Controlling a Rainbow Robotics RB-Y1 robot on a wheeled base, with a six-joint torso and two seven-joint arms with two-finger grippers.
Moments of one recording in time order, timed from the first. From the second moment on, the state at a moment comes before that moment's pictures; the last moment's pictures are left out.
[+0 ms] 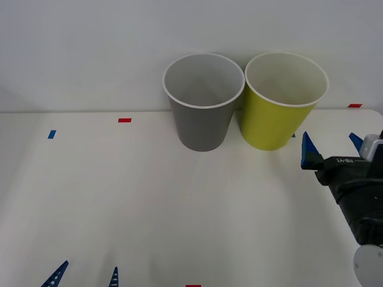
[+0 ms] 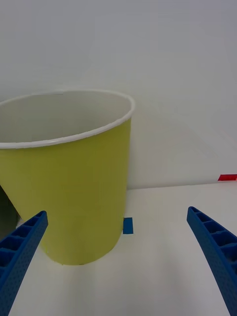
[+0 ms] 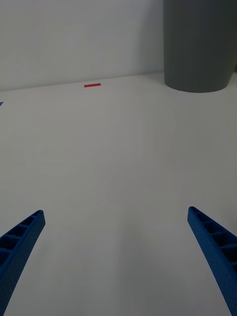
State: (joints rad) right arm 0.33 -0.17 -0.07 -2.14 -0.45 0.25 1.78; left arm 0.98 0.31 -0.32 -1.94 0.15 -0.48 -1.70
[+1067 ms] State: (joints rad) right arm 0.53 -0.37 0.13 -1.97 -0.20 -0.21 1.55; left arm 0.98 0.31 -0.32 -1.94 0.15 -0.48 -1.70
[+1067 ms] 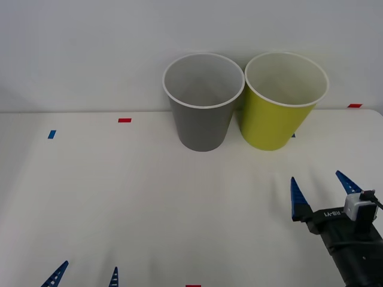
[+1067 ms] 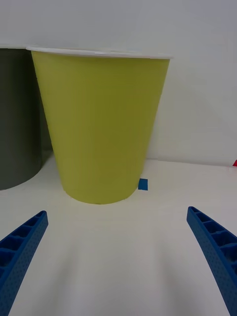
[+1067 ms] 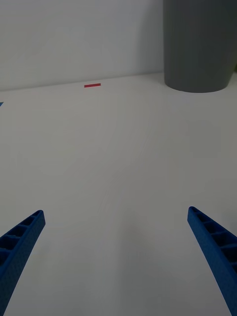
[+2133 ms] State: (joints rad) right arm 0.85 -0.39 0.15 -1.80 -0.12 -0.62 1.57; left arm 0.98 0.31 -0.32 -1.94 0.15 -0.48 -1.70
